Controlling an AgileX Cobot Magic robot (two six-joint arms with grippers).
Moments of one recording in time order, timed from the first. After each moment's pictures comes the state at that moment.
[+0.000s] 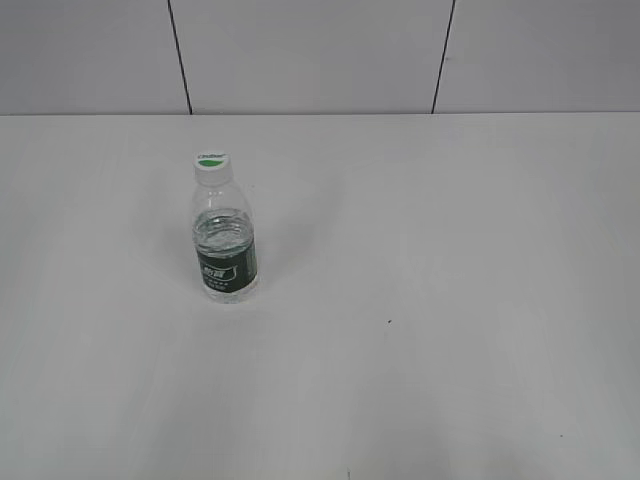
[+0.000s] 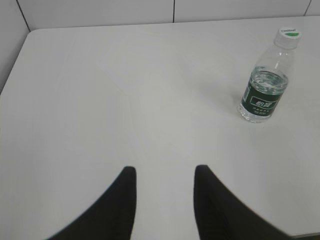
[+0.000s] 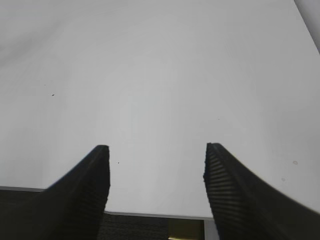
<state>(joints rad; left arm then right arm) -0.03 -0.01 -0.52 0.00 1.07 0.01 -0.04 -0.01 -0.51 0.18 1.11 -0.26</state>
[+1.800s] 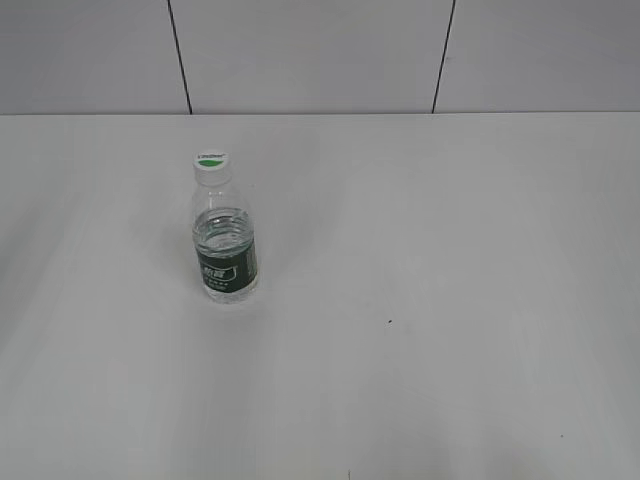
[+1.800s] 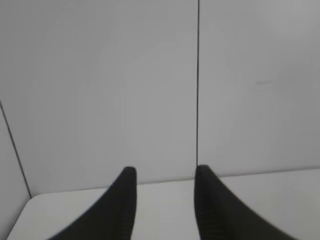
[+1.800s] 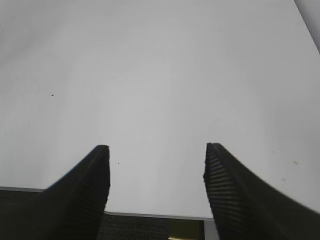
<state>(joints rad) -0.03 0.93 -0.50 0.07 -0.33 -0.02 -0.04 -0.01 -0.51 0.18 1.11 -0.26</state>
